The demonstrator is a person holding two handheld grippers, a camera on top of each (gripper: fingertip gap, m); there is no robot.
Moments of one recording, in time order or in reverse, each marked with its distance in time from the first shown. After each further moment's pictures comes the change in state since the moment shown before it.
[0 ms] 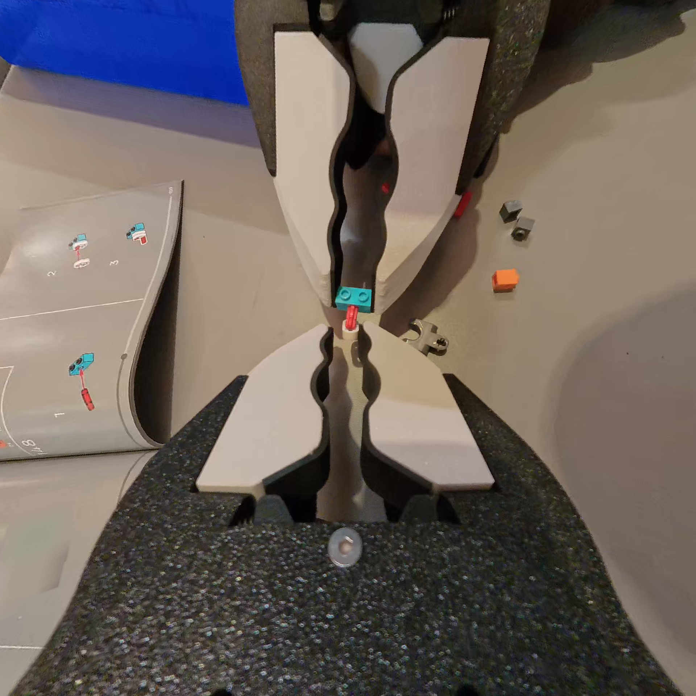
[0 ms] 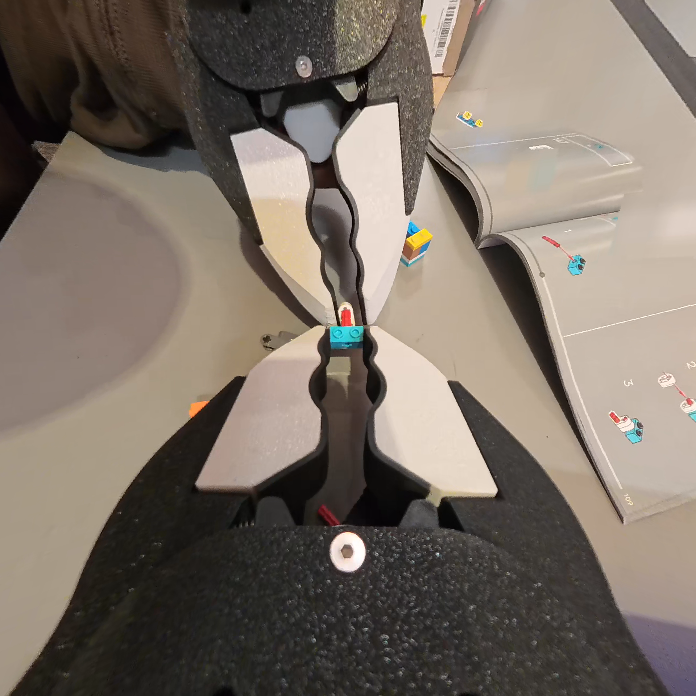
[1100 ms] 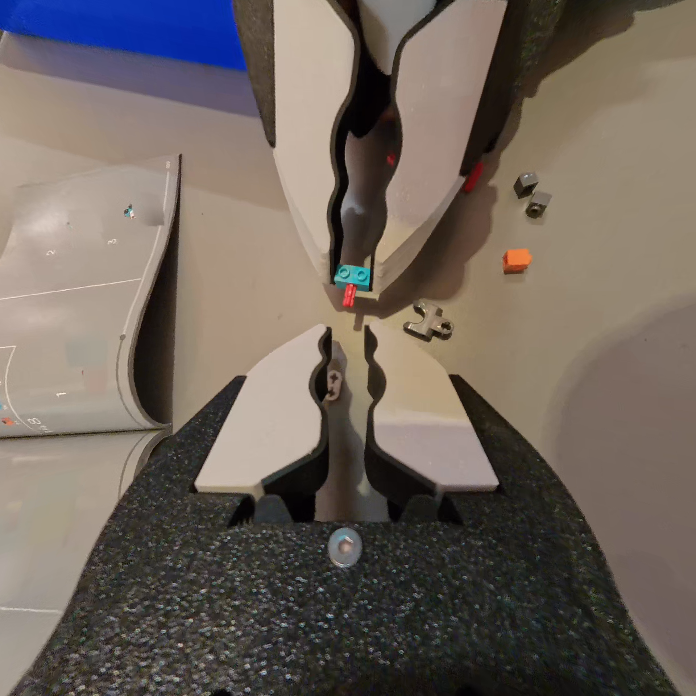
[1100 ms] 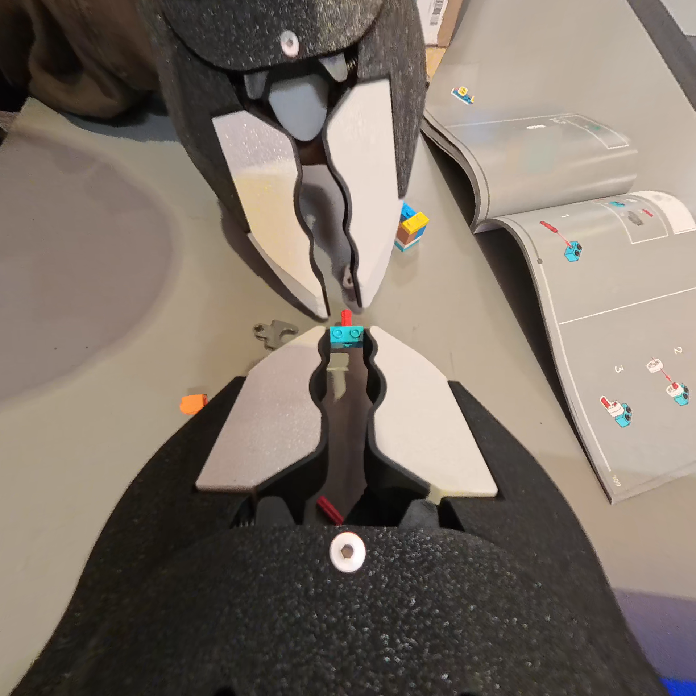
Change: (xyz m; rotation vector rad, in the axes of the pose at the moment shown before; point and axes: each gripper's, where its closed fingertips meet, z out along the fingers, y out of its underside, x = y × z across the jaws) left arm -0.001 0.010 -0.001 -0.057 -0.030 0.006; right arm 0.003 0.008 0.001 -0.055 0.041 -0.012
